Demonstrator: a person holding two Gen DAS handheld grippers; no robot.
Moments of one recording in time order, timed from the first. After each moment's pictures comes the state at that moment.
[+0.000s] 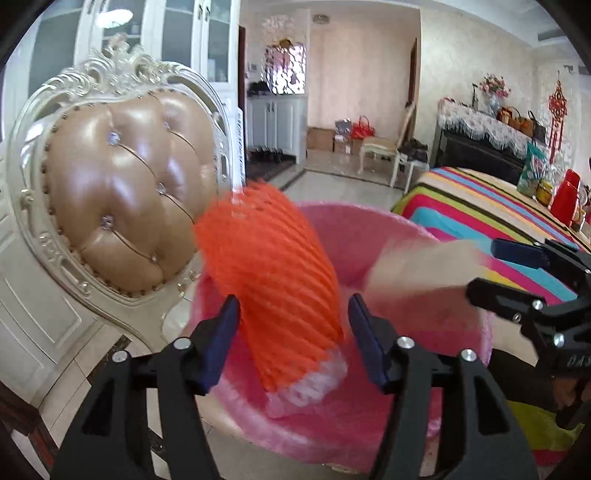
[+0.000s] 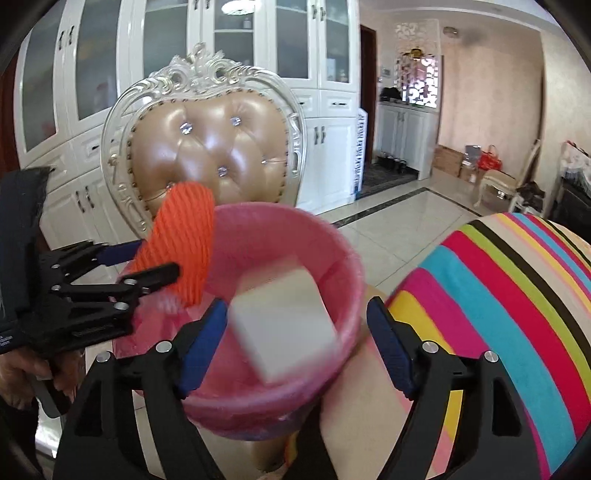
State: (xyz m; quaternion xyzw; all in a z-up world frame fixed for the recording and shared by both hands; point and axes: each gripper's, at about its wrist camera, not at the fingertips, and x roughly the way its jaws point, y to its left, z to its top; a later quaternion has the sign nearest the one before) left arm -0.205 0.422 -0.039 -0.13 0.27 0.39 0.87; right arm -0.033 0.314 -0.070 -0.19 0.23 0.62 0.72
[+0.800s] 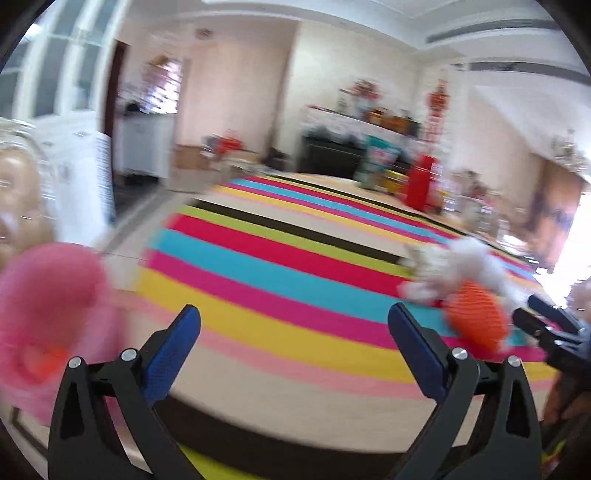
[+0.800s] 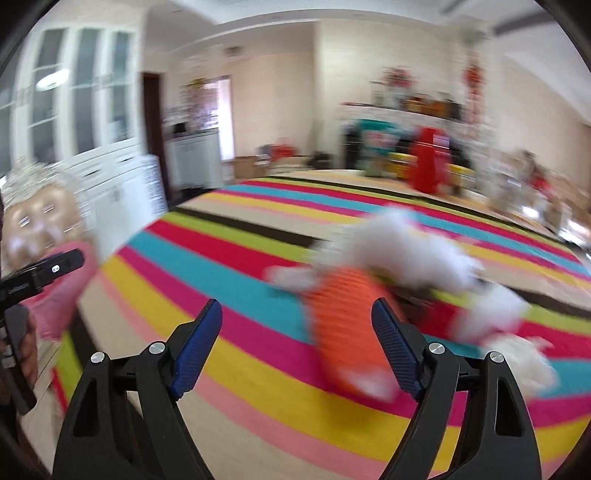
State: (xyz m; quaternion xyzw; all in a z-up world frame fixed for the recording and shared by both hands) left arm -0.041 0.172 0.006 -0.14 0.24 0.13 0.95; right arm 0.073 -0.111 -0.045 -0.06 0.24 0.28 0.93
